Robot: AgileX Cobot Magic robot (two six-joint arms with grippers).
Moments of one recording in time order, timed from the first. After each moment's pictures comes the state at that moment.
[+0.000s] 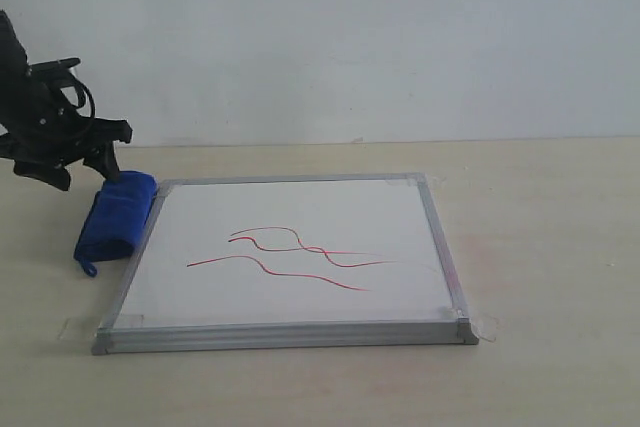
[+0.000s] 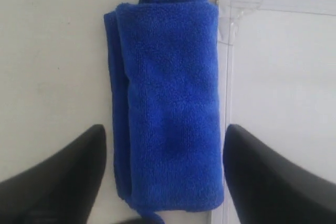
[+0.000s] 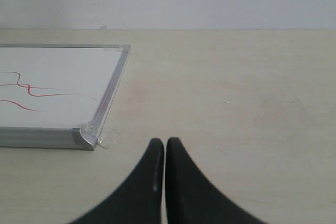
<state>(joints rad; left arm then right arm) 0.15 2.18 -1.77 -0.13 0.89 0.01 0.10 0.00 0.00 0.02 0.34 0.03</state>
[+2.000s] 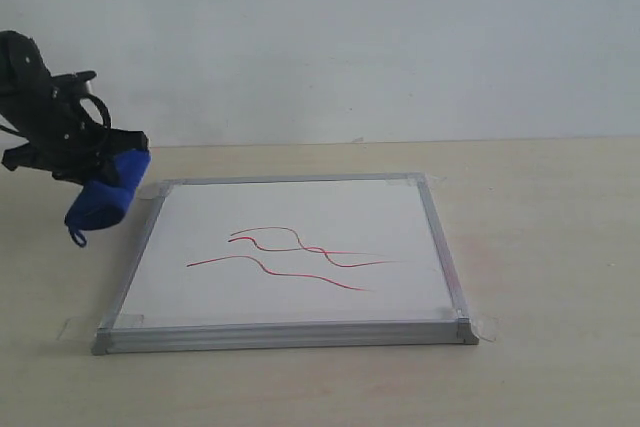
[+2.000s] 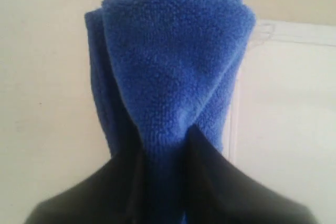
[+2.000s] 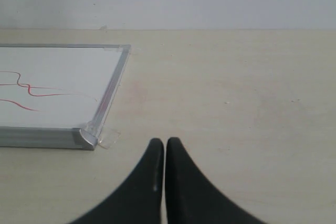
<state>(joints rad) 0.13 2.24 -1.78 -0.11 0.76 -0.04 0.10 0.00 0.00 0.02 0.34 0.03</state>
